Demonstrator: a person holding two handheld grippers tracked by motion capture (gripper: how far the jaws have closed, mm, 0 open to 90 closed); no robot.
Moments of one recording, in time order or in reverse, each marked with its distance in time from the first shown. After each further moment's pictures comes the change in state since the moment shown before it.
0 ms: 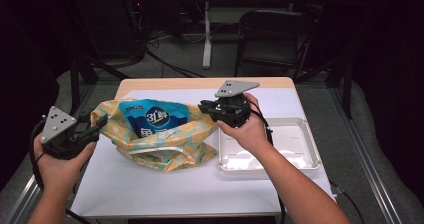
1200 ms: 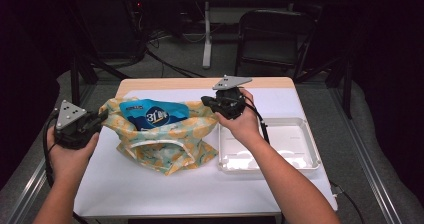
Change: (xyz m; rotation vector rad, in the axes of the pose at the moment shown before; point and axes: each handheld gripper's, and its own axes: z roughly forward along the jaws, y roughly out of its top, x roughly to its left) left arm 0.012 -0.012 0.036 0.084 0.033 -0.049; right arm -0.027 -0.013 0.035 0.040 -0.074 0.069
